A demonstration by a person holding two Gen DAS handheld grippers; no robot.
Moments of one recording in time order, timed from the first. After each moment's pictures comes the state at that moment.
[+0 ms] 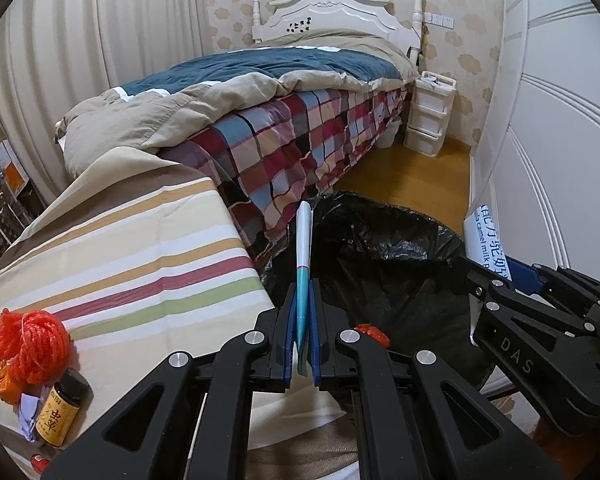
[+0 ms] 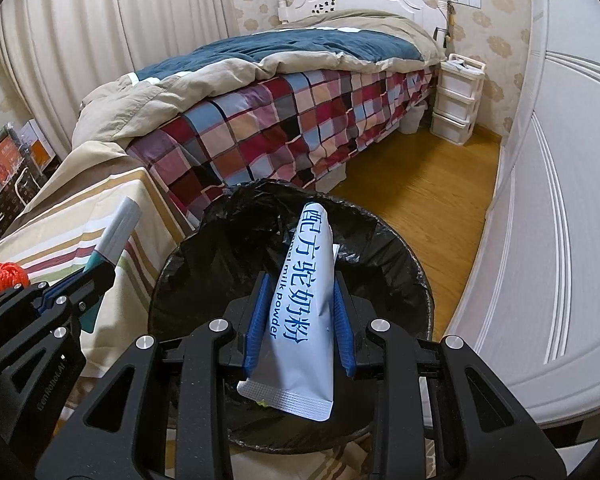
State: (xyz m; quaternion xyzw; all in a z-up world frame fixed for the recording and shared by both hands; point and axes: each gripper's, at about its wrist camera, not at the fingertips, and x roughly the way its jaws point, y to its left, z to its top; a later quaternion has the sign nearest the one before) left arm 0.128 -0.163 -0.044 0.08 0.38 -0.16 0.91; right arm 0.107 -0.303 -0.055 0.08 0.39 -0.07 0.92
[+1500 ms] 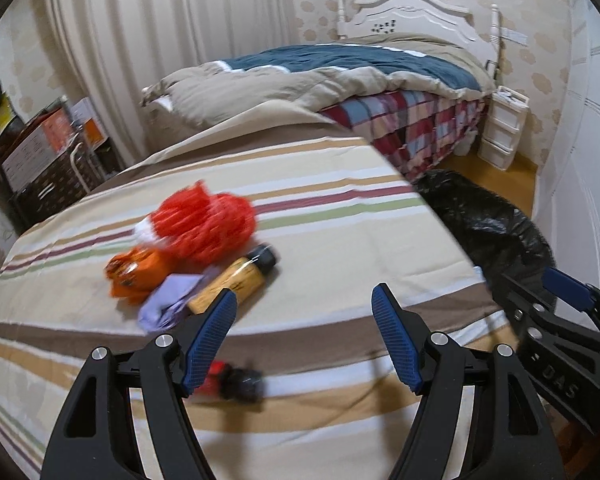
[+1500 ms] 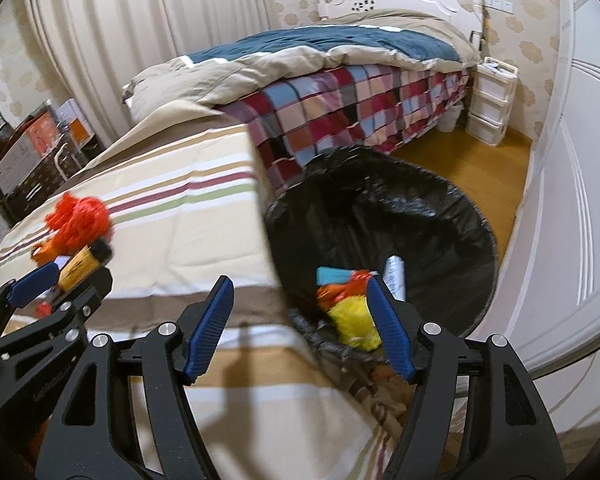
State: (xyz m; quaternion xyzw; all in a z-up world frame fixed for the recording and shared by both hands) left arm 0.060 -0.042 -0.037 0.06 0.39 -0.02 0.92; right arm 0.044 -0.207 -0.047 0.07 0.39 0.00 0.92
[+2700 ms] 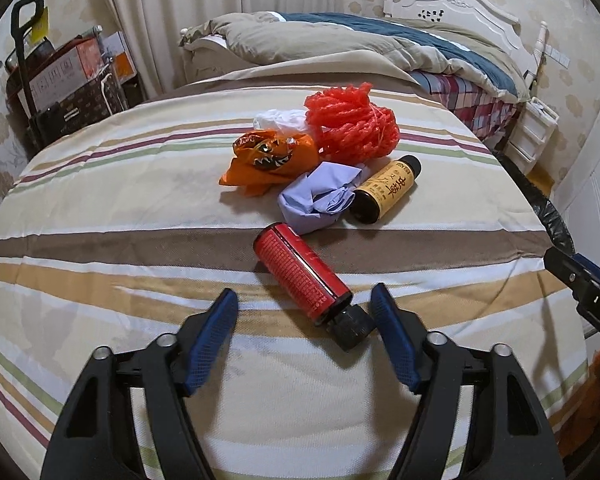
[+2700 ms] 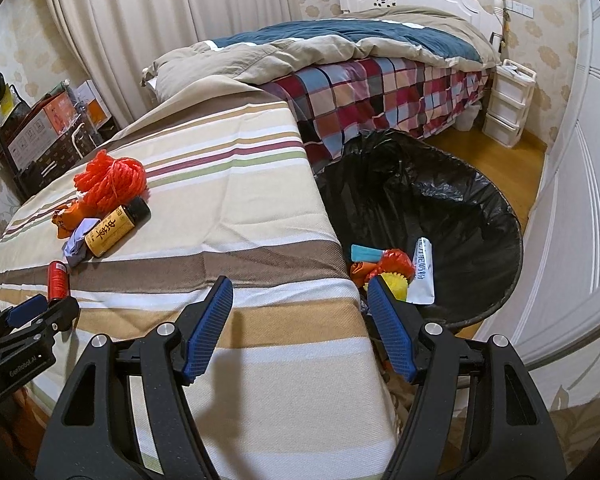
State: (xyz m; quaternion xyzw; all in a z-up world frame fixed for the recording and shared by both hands) left arm 0.026 0.058 -0.060 -0.01 0.44 0.01 0.90; right arm 0.028 -0.174 -0.052 0.06 0.40 0.02 0.91
